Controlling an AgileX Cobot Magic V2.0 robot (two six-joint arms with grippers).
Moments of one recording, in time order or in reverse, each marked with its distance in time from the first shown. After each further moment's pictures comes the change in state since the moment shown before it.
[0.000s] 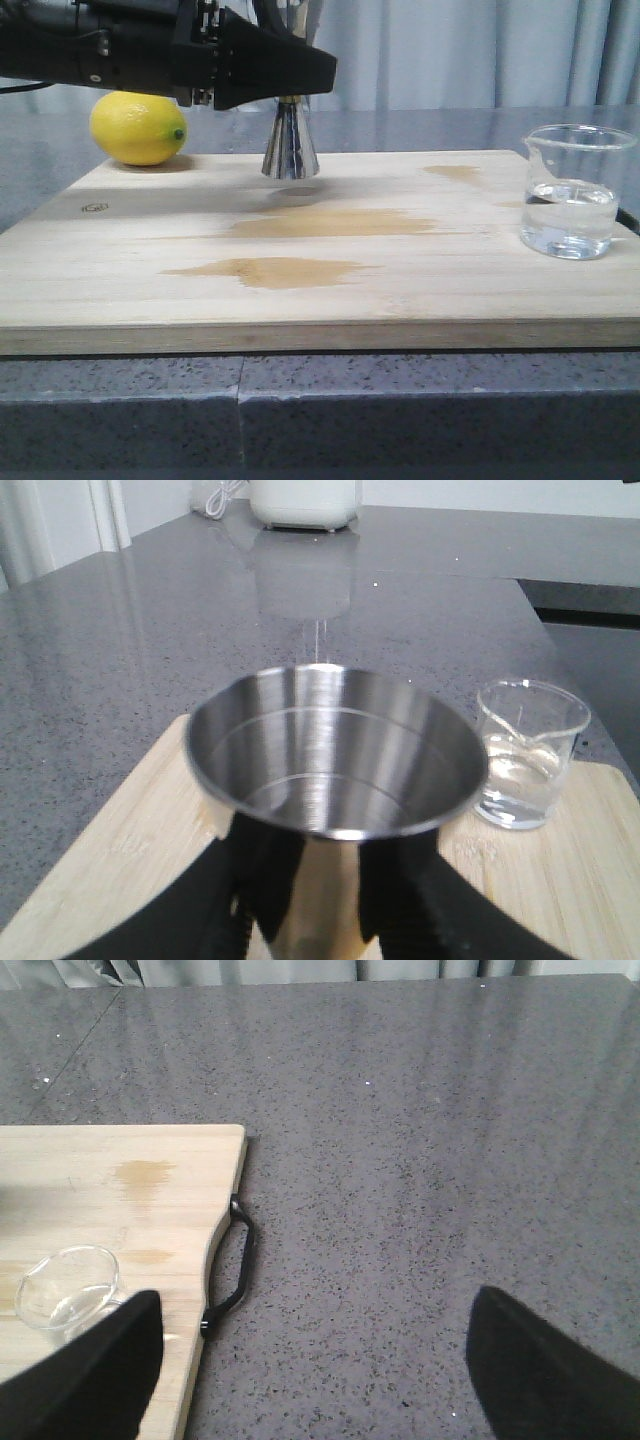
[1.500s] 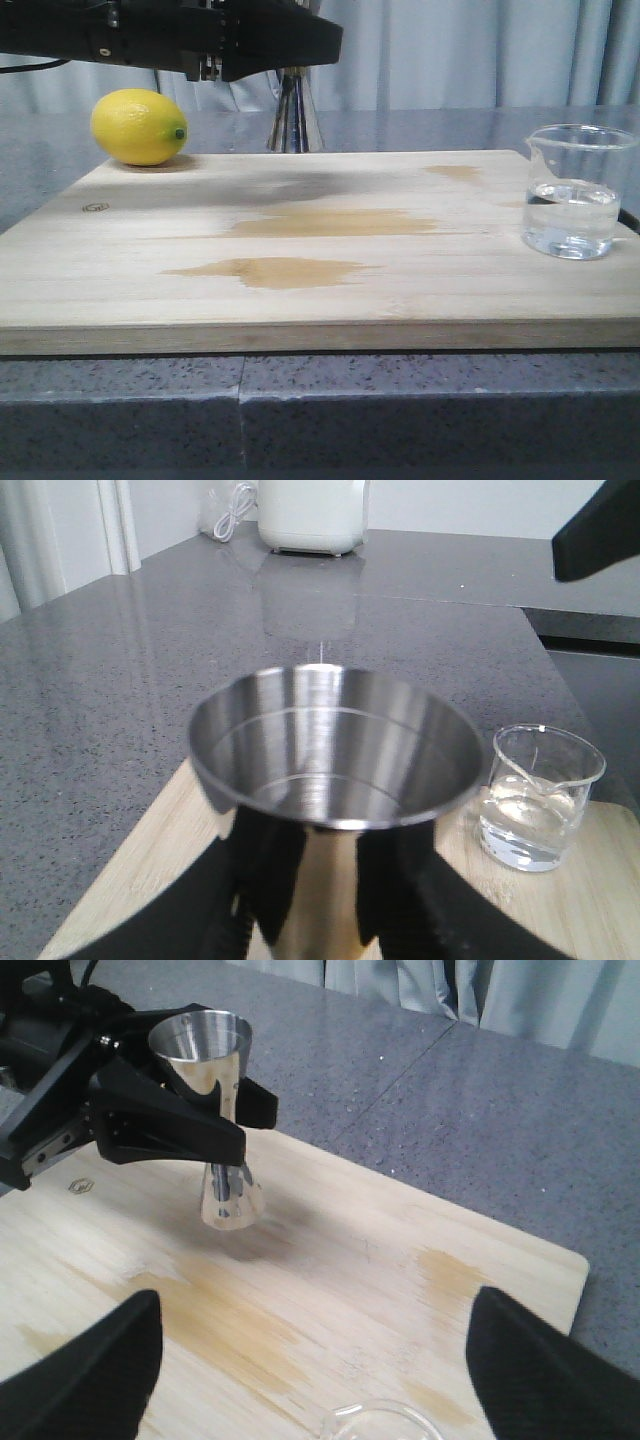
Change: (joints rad) left arm 0.000 0.006 -0.052 0.003 0.002 -0.045; right arm 0.497 0.442 0.028 0.074 -0.553 -0.133
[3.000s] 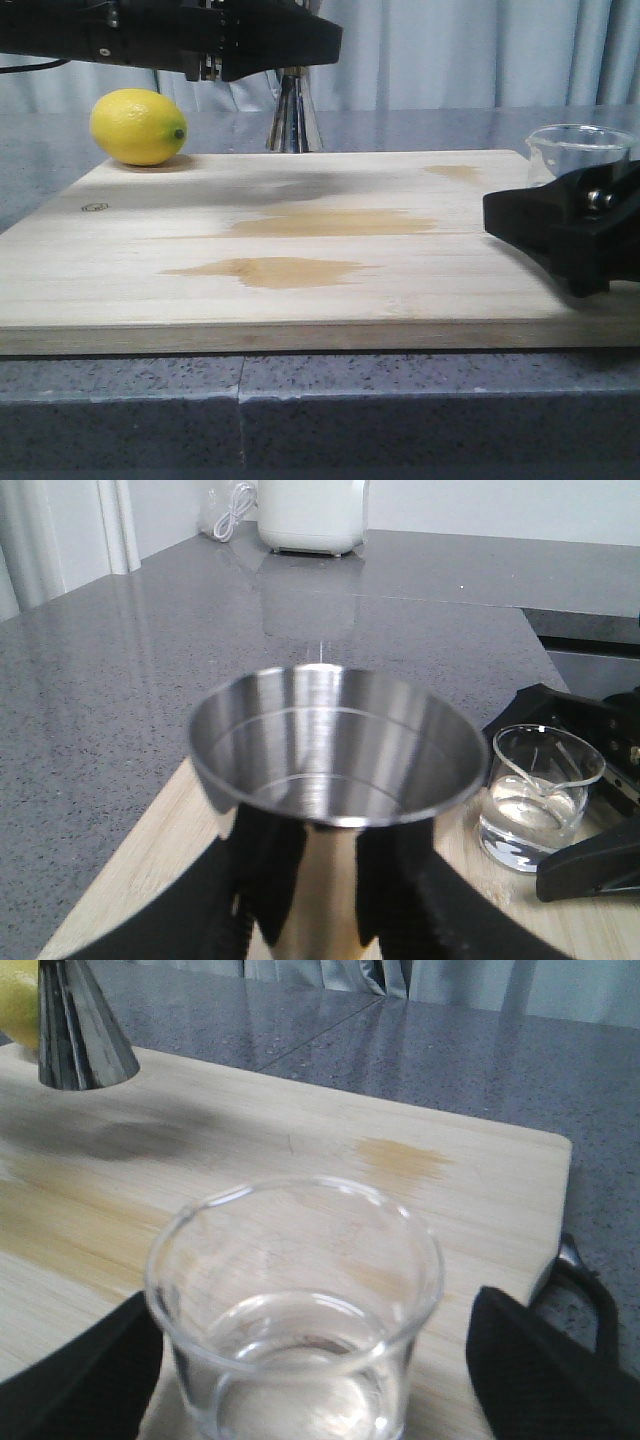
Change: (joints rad) left arm 0.000 0.000 0.000 0.000 0.000 -0.002; right arm 0.001 0.513 0.483 0.060 -1.145 -0.002
